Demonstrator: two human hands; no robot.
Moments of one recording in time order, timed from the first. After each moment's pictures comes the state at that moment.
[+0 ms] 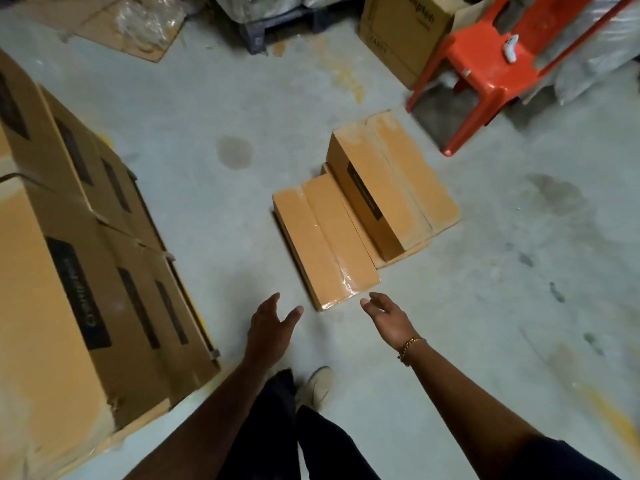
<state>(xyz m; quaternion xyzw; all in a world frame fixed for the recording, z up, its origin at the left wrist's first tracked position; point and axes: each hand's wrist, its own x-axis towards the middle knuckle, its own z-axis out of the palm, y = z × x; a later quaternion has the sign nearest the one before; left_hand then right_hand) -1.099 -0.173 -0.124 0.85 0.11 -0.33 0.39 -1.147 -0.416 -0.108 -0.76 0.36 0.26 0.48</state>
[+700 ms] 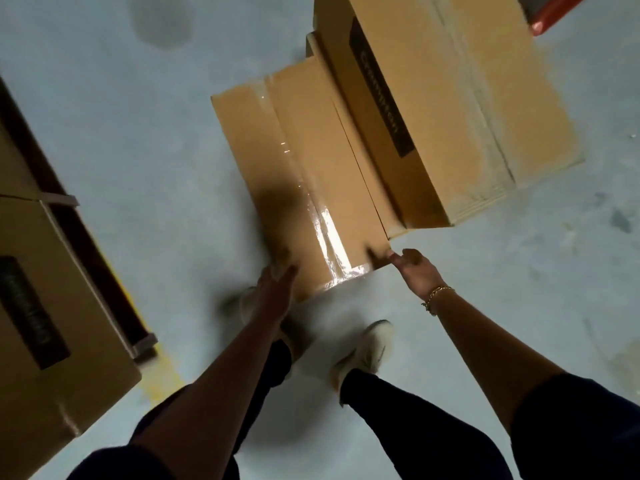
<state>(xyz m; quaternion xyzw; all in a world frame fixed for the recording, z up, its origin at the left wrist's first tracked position) -1.008 -0.329 -0.483 0.78 0.27 -0.41 0.39 -1.041 -0.605 -0.483 -0.75 0.42 0.33 0.39</state>
